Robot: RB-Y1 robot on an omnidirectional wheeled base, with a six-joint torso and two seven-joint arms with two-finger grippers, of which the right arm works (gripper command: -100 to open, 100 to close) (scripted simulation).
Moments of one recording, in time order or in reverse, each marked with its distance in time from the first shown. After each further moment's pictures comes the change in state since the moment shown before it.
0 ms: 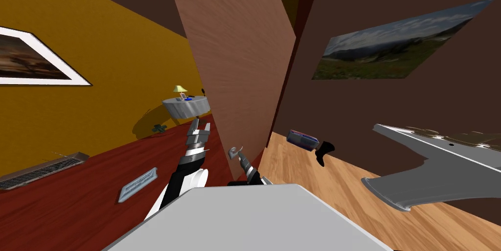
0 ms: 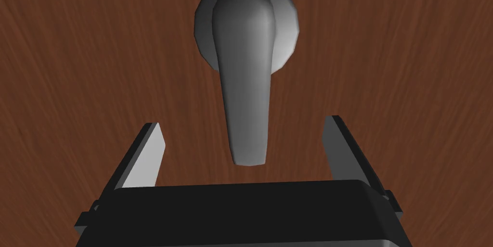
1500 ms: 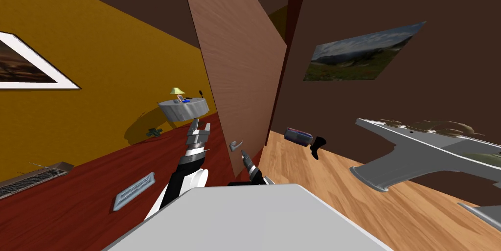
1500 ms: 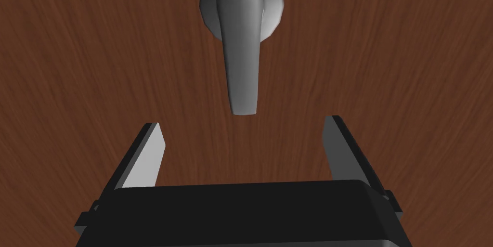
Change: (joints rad) arm 0.012 -0.014 -0.053 -0.002 -0.017 -0.003 0.019
